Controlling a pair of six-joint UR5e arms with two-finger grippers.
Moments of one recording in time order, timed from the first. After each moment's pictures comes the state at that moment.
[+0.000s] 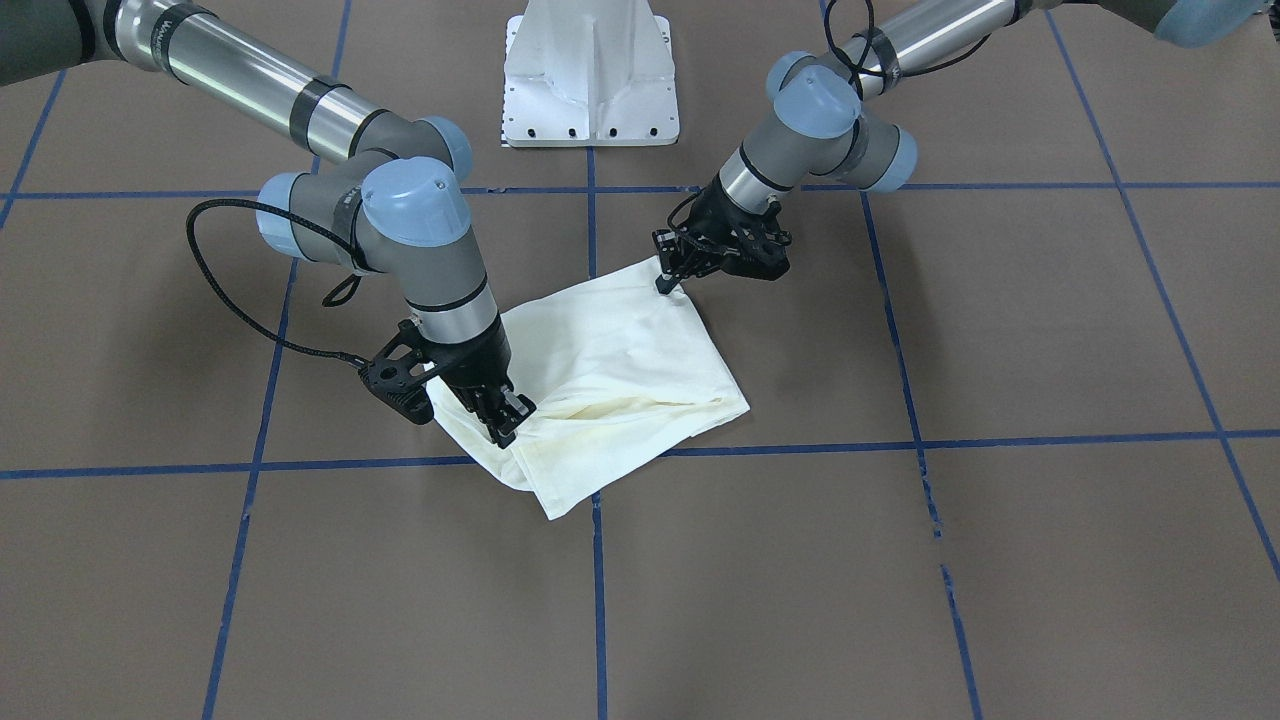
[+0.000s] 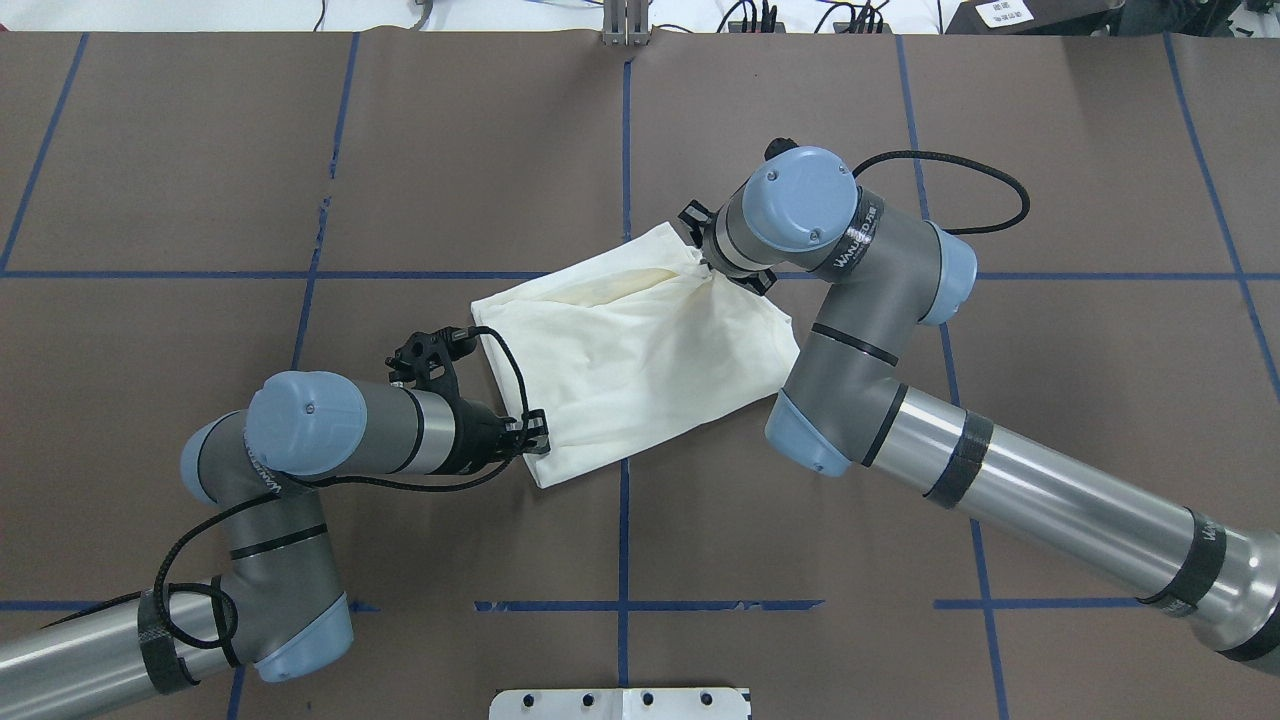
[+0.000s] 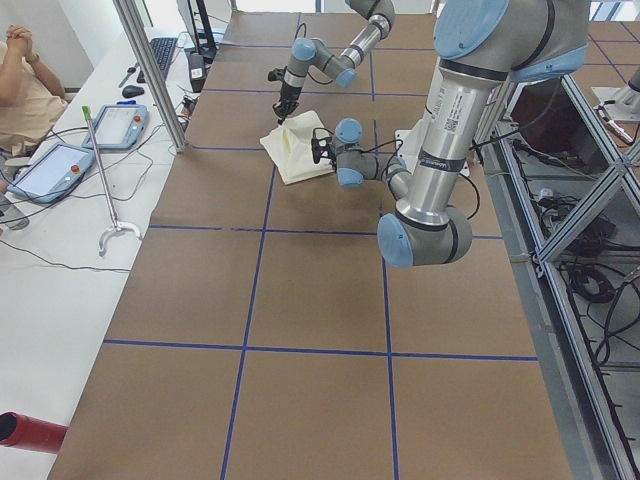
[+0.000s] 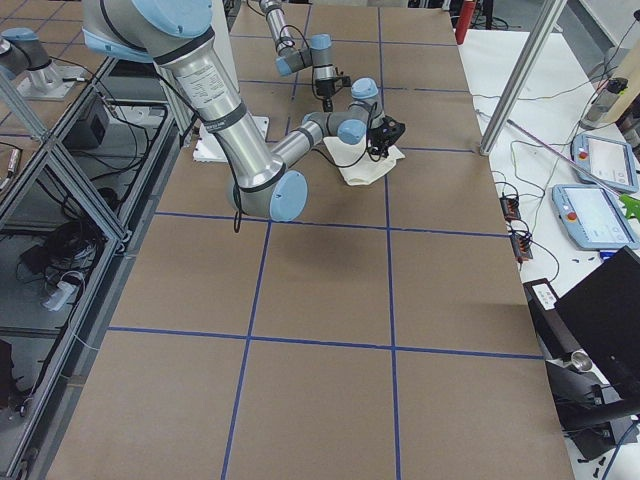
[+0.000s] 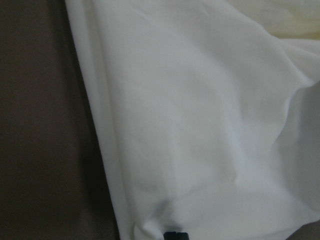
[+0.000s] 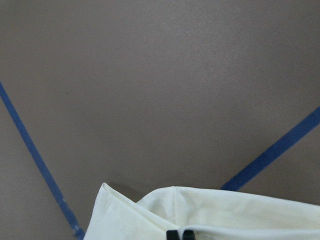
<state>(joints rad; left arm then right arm) -0.42 -1.99 -1.59 -2.42 -1.79 -1.61 0.63 -0.87 1.40 -1.17 1.72 1.89</state>
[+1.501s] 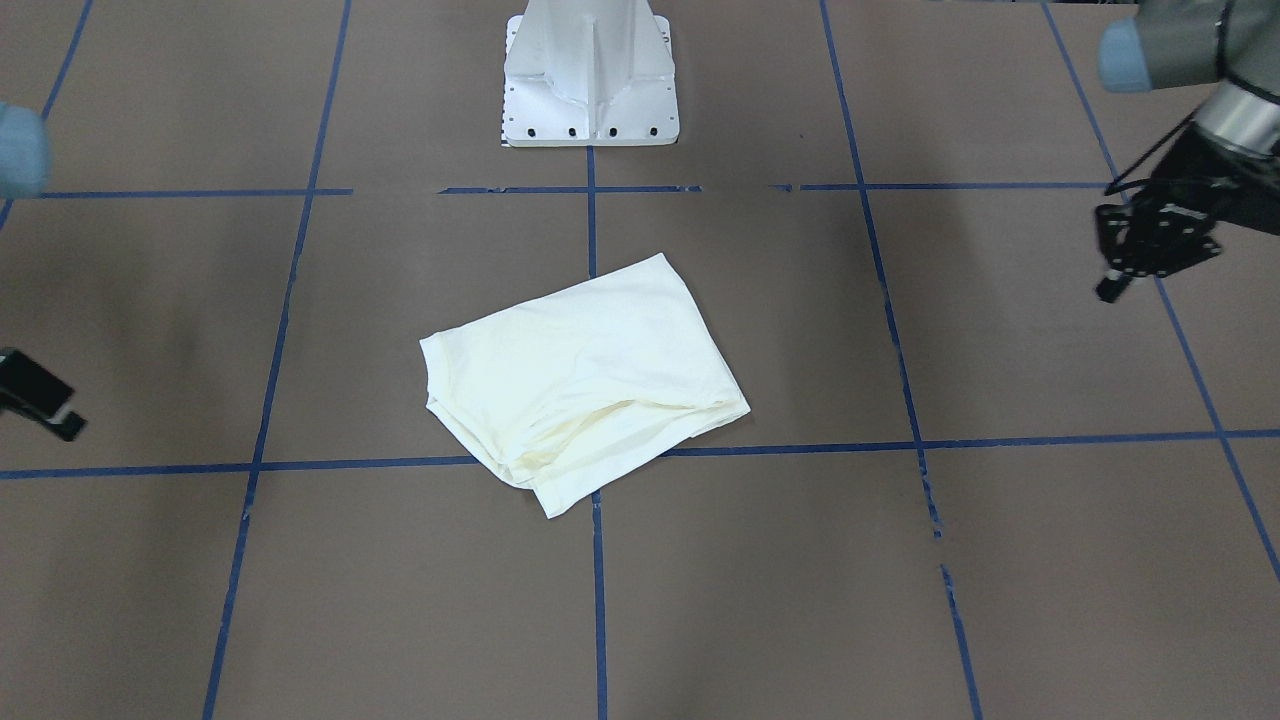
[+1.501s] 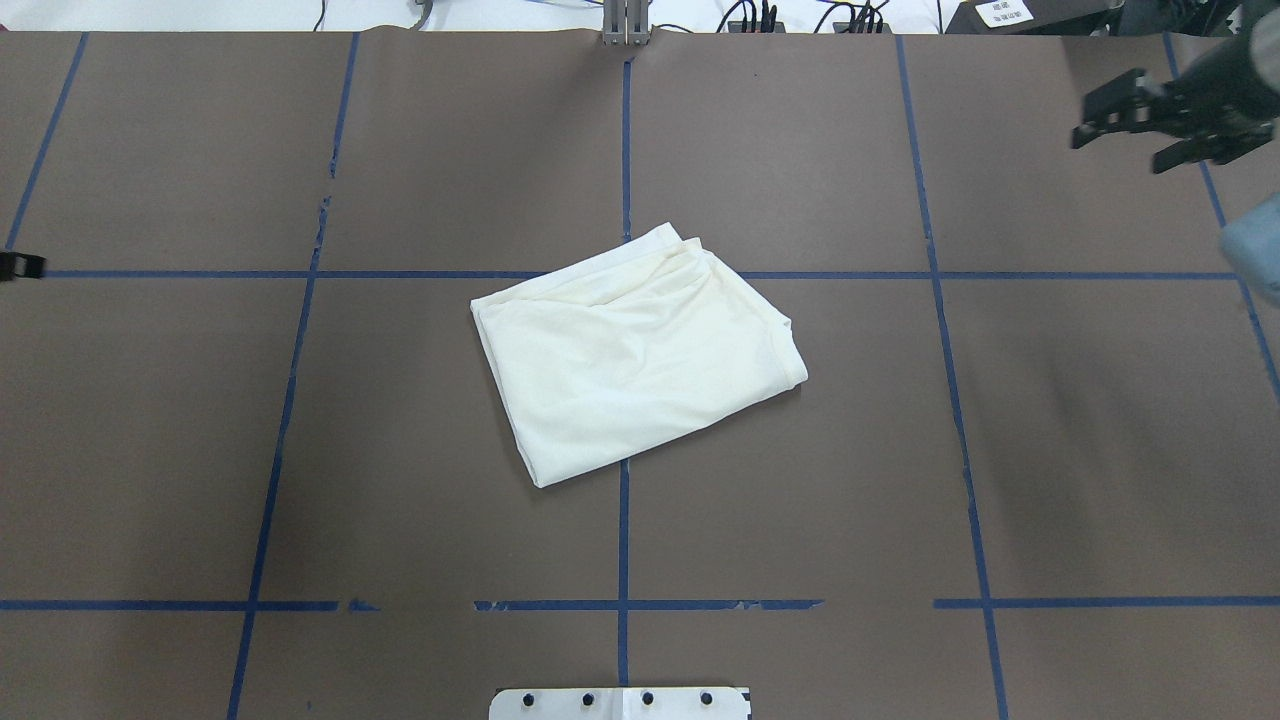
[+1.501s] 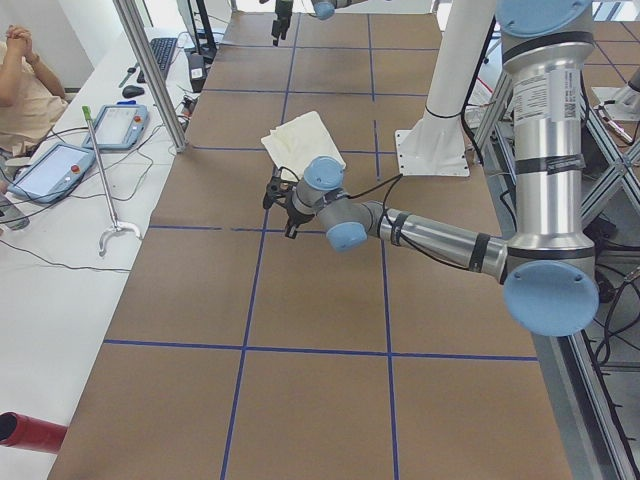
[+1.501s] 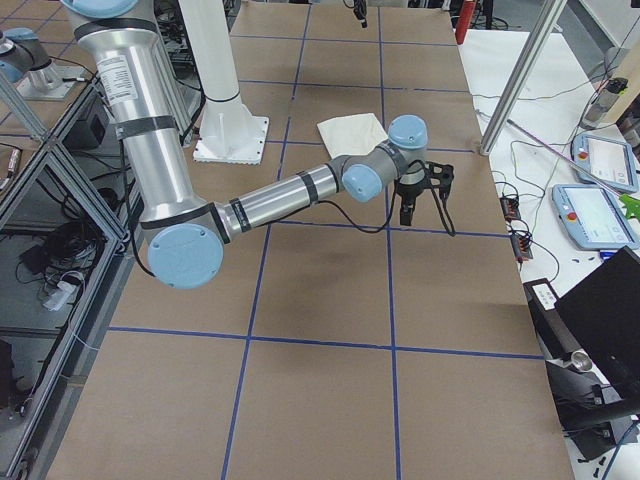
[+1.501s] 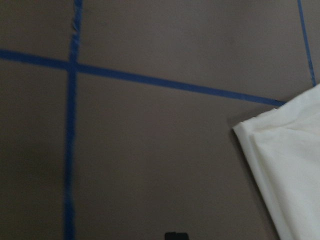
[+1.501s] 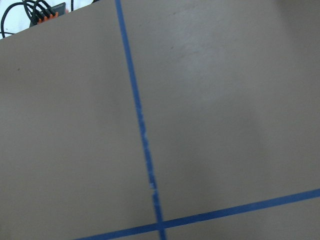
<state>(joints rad) -1.23 -1.45 -1.88 -2.21 -2.17 -0.49 1.29 -1.34 1.70 -1.34 2.28 0.77</state>
